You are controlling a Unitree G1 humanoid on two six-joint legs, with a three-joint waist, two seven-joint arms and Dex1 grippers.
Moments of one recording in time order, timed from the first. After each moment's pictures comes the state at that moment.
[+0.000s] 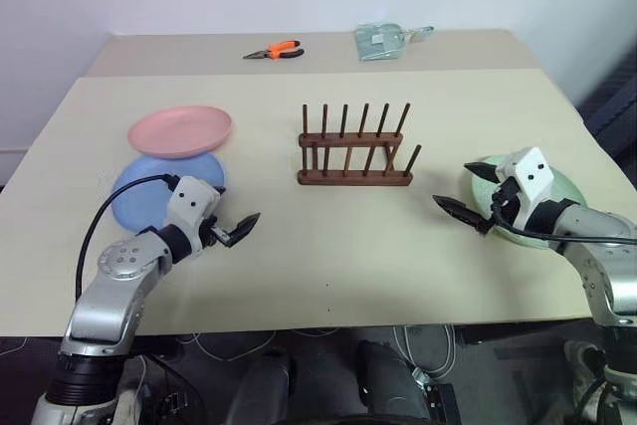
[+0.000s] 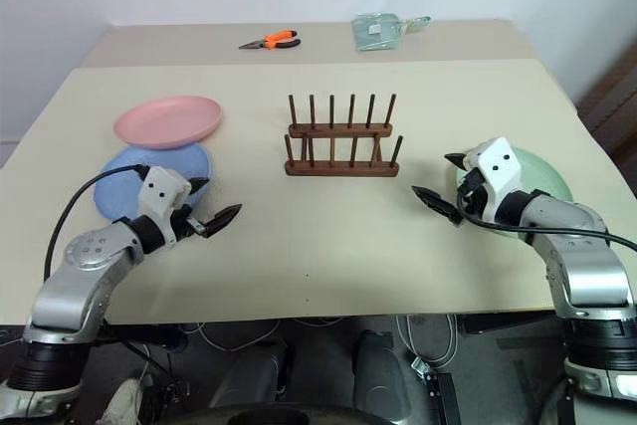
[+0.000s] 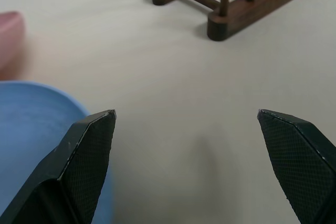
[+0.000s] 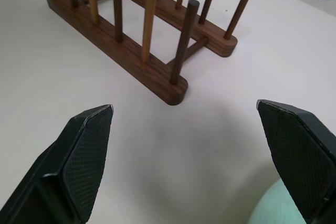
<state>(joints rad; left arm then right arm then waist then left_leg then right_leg) -0.09 0.56 0.06 -0.27 -0.26 0.45 -0.61 -0.20 -0.76 -0.19 -0.13 0.33 0.40 0.78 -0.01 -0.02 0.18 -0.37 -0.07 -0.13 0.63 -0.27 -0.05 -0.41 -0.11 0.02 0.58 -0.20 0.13</state>
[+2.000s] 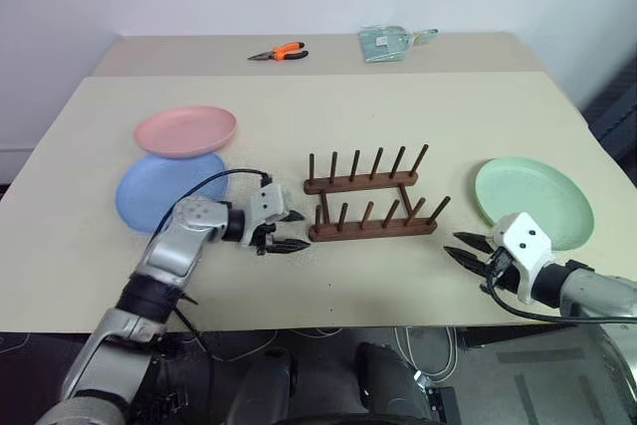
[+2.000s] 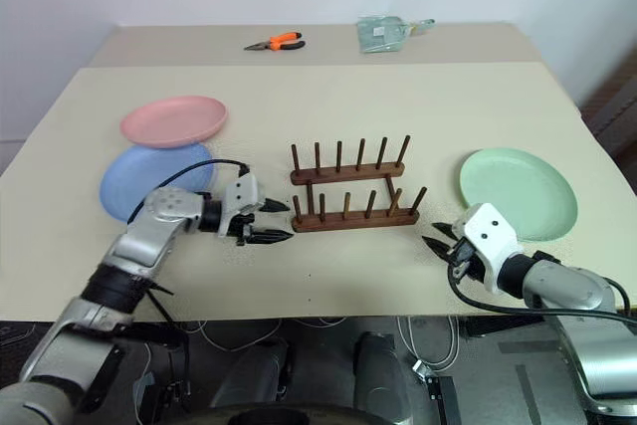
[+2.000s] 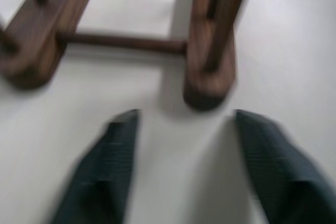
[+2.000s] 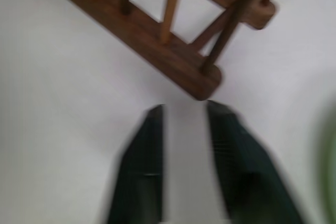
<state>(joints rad) -0.39 0.56 -0.21 0.03 -0.13 0.36 -1.17 0.23 -0.76 -0.22 -0.51 0.29 0.49 0.74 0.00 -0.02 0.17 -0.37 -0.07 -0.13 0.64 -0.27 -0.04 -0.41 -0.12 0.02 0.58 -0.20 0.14</state>
